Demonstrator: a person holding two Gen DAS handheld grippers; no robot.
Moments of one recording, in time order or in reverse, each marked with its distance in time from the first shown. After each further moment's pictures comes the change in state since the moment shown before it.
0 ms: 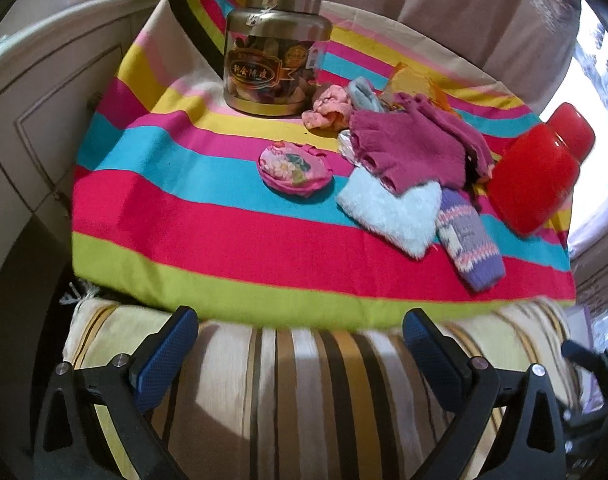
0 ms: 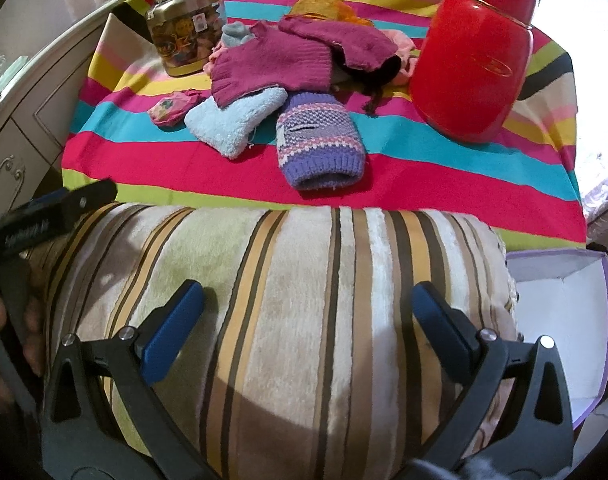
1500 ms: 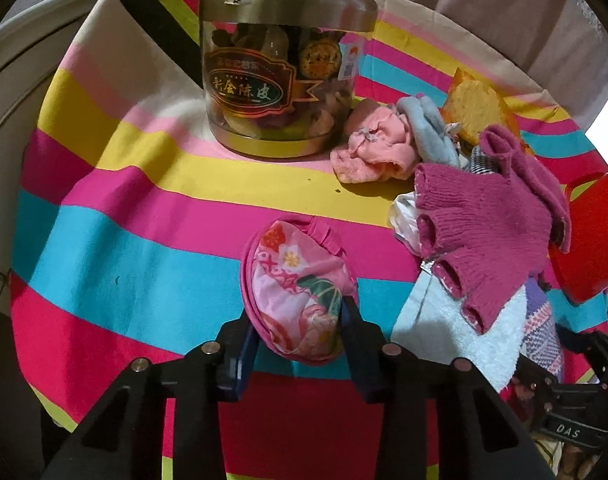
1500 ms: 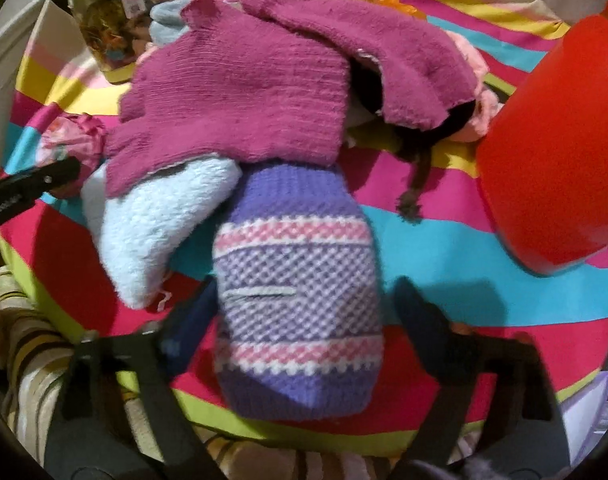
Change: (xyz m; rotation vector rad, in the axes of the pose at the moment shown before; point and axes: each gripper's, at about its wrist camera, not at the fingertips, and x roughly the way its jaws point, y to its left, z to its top) left arm 0.099 0.009 0.096 0.009 0.017 0.062; right arm 0.138 -0.015 0.127 -0.075 0.109 0.008
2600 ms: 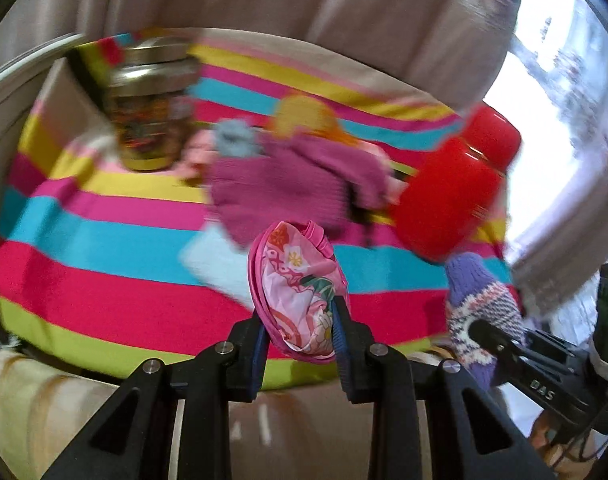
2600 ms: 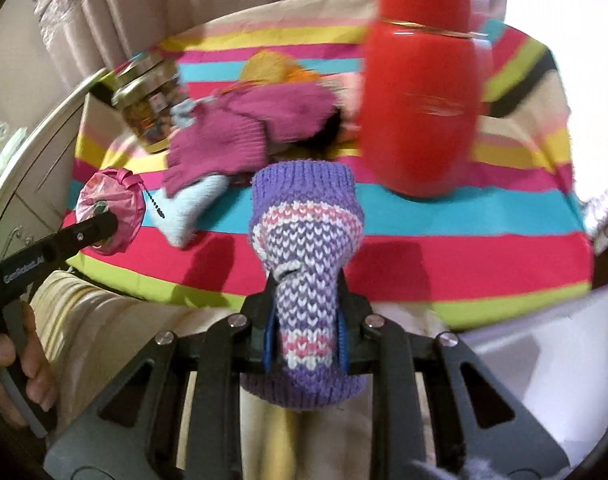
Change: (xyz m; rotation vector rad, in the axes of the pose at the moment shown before) left arm -0.115 -0.122 -0.071 0.105 -0.092 -0.270; right arm -0.136 -0.075 -0.105 0.201 -0.232 0.066
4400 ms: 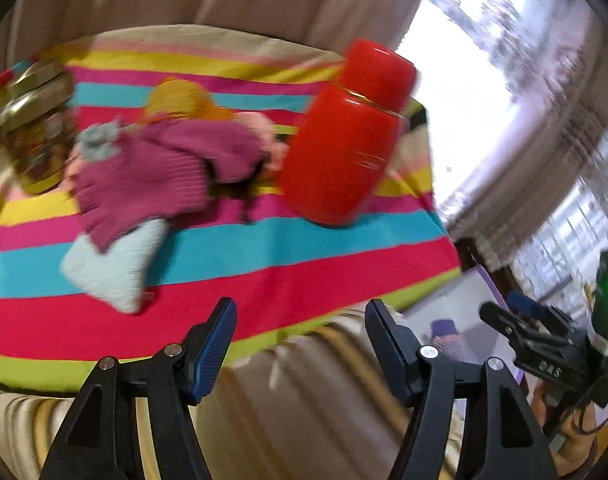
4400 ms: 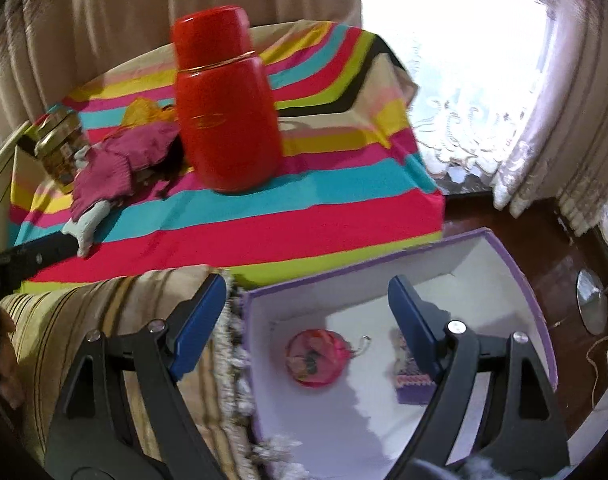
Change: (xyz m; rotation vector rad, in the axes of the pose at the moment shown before) left arm 0.019 -0.064 -0.002 0.129 0.075 -0.155; right arm -0.071 -0.088 -0.036 0.133 -0.087 -0.266
